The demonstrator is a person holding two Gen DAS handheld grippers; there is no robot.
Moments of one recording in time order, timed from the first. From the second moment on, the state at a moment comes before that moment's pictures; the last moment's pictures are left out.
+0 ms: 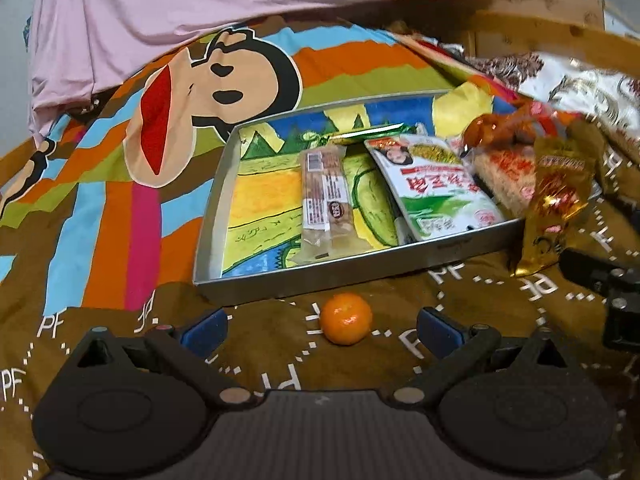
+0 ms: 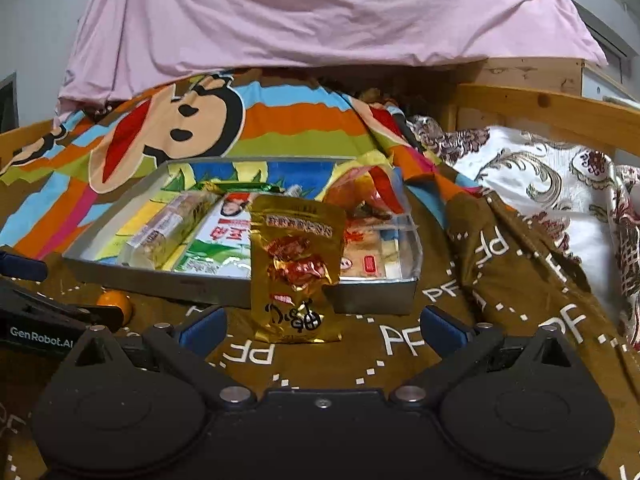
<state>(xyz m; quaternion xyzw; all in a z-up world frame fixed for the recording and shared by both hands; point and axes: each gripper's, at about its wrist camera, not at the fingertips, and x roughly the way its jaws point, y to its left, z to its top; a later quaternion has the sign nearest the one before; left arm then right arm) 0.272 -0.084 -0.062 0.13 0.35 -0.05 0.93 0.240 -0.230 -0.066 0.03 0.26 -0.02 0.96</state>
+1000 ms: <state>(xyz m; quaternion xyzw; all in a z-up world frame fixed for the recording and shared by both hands) 0.287 -0.099 -0.075 0.22 0.35 -0.09 0.91 0.274 -0.229 -0.082 0.08 0.30 0.04 0.95</state>
